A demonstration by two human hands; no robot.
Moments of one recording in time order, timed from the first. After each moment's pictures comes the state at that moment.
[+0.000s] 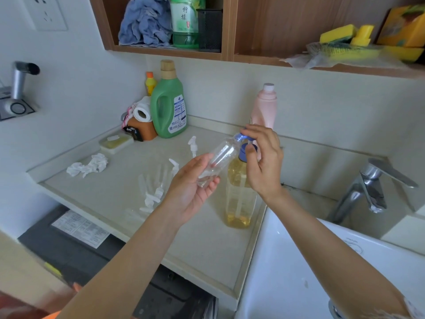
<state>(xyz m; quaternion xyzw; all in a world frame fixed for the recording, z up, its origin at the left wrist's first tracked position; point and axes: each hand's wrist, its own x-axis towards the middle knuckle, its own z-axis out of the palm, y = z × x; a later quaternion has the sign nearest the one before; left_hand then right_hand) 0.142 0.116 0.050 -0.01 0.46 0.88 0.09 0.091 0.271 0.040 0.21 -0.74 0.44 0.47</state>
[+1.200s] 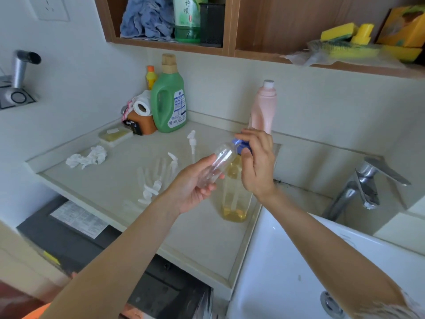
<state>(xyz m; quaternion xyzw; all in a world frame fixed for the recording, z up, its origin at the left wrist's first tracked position) 0.132 0.114 0.038 -0.02 0.55 0.81 0.20 0.090 0.274 0.019 0.23 -0.75 0.42 0.45</state>
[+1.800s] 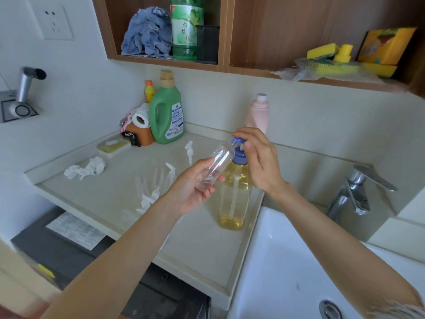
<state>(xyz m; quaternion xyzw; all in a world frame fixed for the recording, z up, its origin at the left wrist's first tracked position) 0.133 0.117 0.050 0.01 0.55 0.81 0.19 0.091 0.294 0.050 0.28 -0.77 0.42 0.38</state>
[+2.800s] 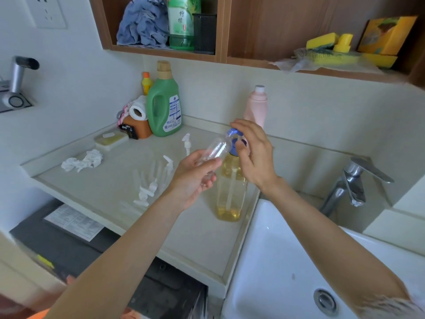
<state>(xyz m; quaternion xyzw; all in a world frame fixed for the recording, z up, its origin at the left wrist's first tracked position) 0.145 0.129 0.050 0.02 0.60 0.80 0.07 0.098 0.286 0.047 0.24 -0.80 0.39 0.40</state>
